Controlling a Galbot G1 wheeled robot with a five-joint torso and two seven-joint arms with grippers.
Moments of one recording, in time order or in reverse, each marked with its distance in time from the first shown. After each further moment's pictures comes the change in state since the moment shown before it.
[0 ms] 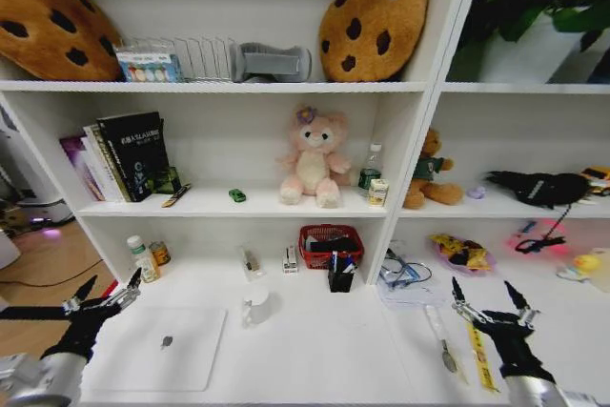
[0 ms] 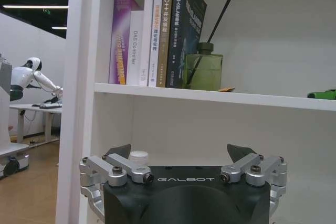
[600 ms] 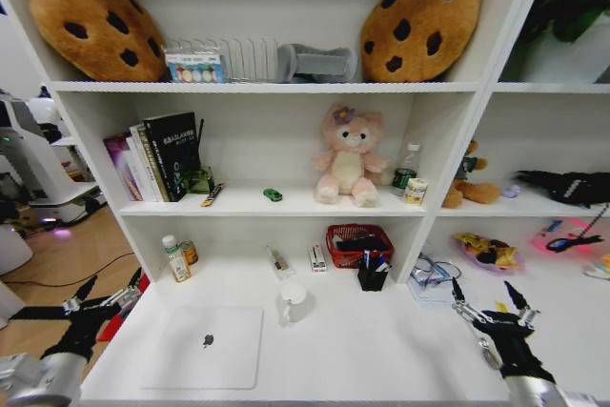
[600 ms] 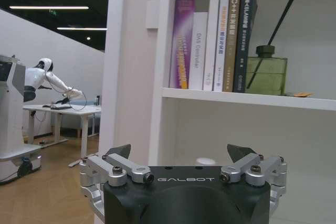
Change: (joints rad) left arm 0.000 0.000 0.000 0.000 0.000 0.000 0.000; right arm 0.000 0.000 0.000 0.000 0.000 0.000 0.000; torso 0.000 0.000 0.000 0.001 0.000
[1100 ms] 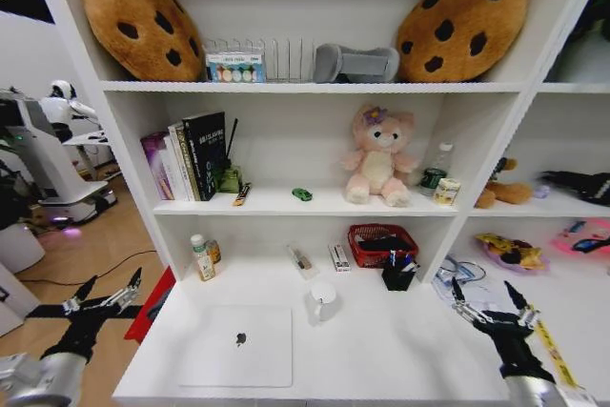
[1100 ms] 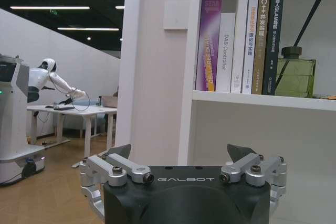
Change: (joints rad) left arm 0.000 0.000 0.000 0.000 0.000 0.000 0.000; right arm 0.000 0.000 0.000 0.000 0.000 0.000 0.000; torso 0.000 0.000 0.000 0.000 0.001
